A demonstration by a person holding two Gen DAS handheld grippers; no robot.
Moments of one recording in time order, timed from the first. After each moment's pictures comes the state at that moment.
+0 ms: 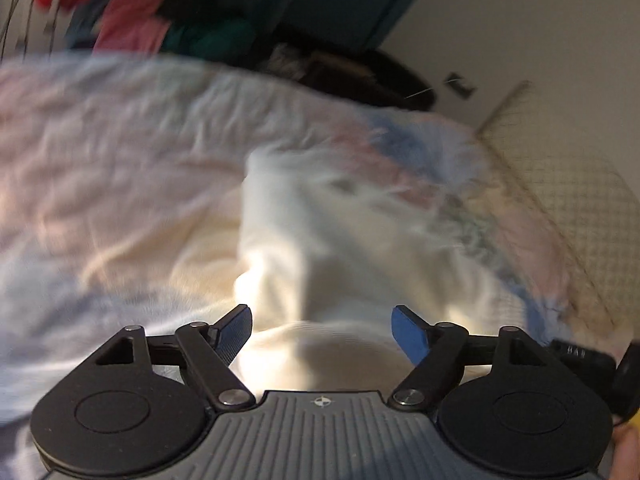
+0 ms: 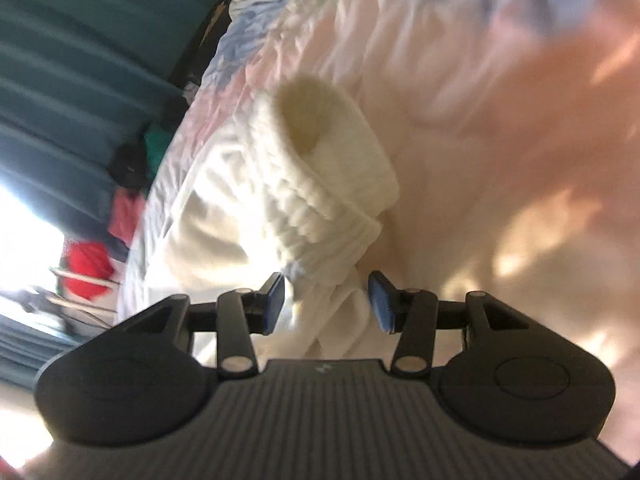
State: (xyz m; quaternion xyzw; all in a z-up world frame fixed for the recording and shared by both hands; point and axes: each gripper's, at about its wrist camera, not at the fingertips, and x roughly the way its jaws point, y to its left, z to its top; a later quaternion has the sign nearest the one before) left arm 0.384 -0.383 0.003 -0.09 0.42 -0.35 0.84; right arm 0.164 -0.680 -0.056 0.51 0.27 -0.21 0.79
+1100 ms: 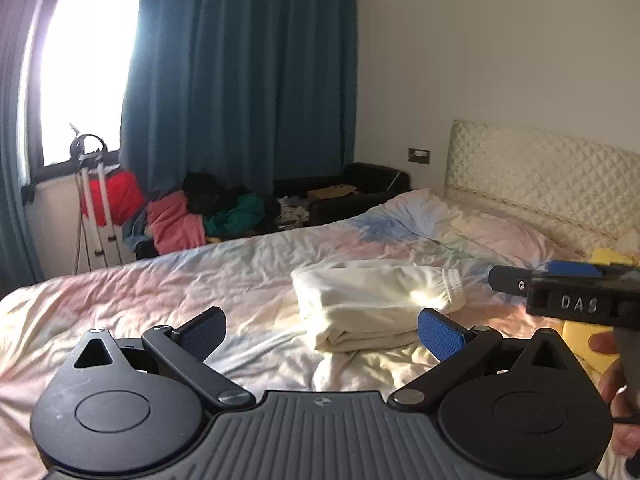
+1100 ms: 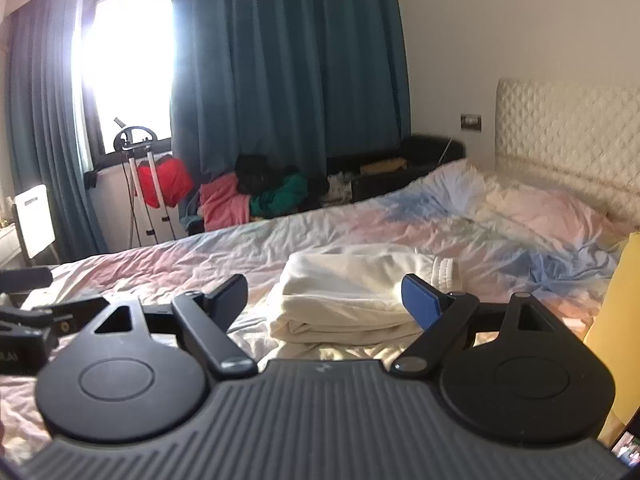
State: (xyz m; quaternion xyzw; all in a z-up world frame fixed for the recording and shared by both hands) left arm 0.040 -0.208 0.153 0.06 0.17 -0.30 0.93; right arm -0.018 -0.392 0.127 0.08 0.14 -0.18 0.97
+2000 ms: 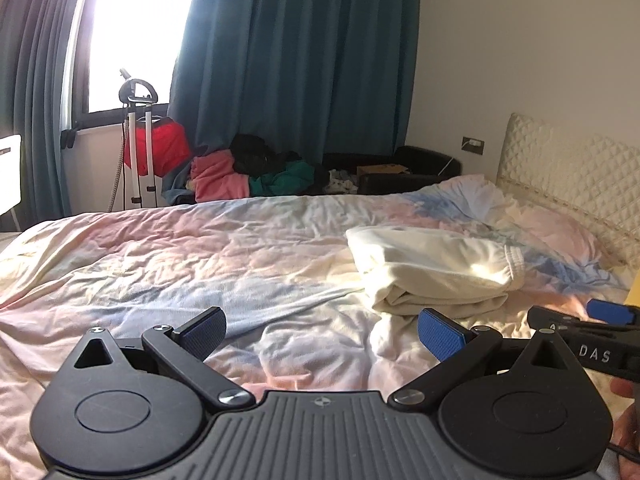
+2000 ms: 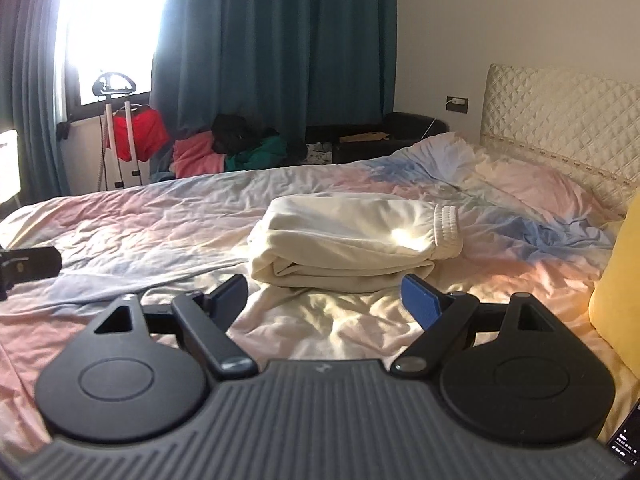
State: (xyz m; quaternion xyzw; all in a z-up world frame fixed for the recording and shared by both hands) left arm 0.085 -0.173 0.085 0.03 0.21 -0.24 0.95; right arm 0.016 -0.355 0.047 0.05 0.19 -0.22 0.96
